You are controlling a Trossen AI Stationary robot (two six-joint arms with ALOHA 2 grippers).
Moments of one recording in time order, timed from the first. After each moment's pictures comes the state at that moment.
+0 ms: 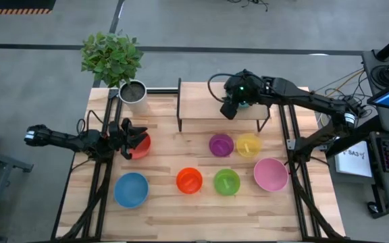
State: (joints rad) left arm -0.17 0.23 0.02 0.49 -0.44 -0.29; right arm -0.31 1.45 1.56 -0.88 0.25 0.07
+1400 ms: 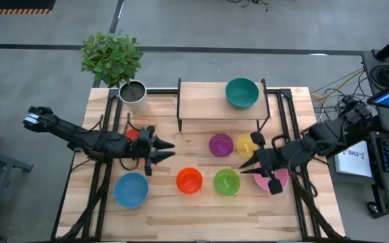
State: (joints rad) left arm -0.33 1.00 0.69 0.22 -0.38 -0.40; right arm 0.53 1.20 1.41 -0.75 0.24 0.12
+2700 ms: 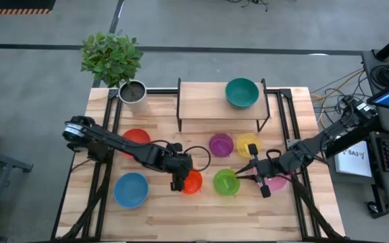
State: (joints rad) left arm -0.28 1.70 1.23 -0.64 -0.22 -0.34; right arm 0.55 0.99 0.59 0.18 0.32 -0.03
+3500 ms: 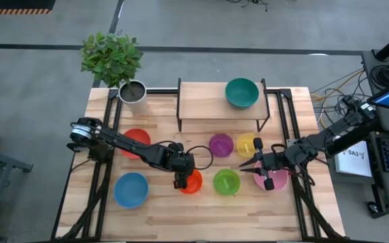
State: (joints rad) left arm -0.25 1.78 1.19 -0.57 -0.22 -0.35; right arm 0.52 0.85 0.49 0.17 0.32 -0.03
